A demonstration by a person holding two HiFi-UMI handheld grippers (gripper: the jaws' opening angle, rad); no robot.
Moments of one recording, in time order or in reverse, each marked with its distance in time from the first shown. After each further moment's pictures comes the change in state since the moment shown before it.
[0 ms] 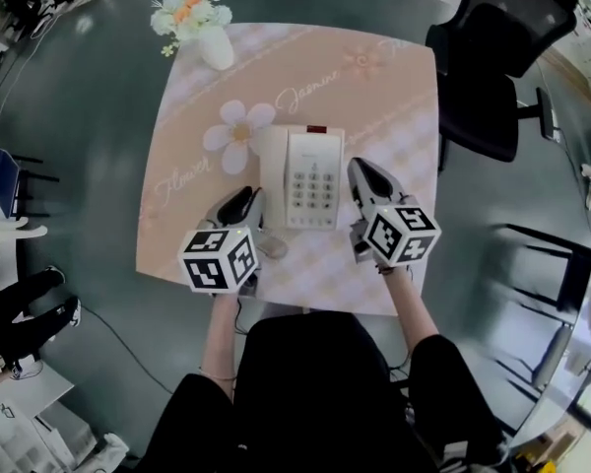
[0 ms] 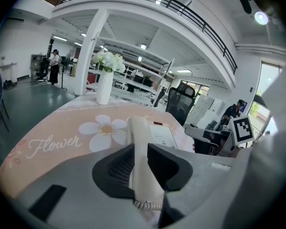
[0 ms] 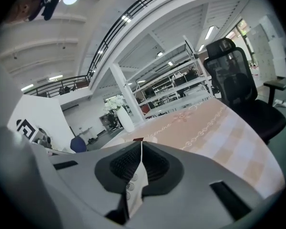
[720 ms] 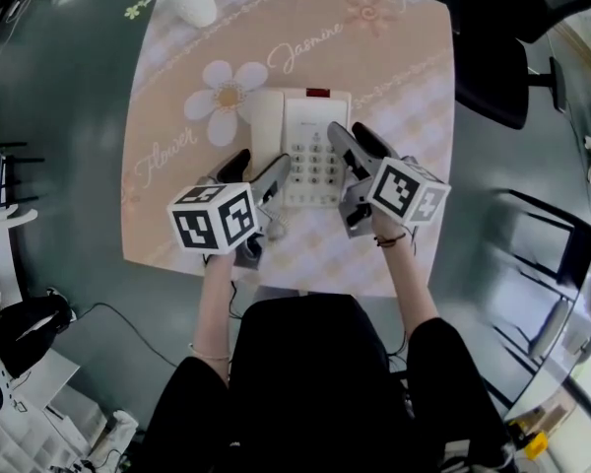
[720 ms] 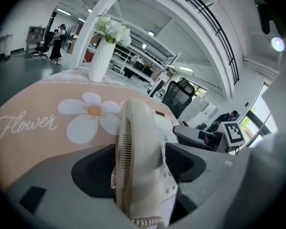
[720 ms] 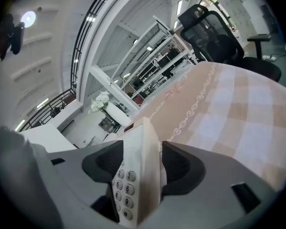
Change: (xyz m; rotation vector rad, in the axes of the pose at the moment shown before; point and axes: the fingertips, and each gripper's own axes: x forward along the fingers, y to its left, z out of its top) left arm 0.063 0.003 -0.025 -0.138 0.145 -0.131; right arm 0.048 -0.014 -0.035 0.328 0.099 0.004
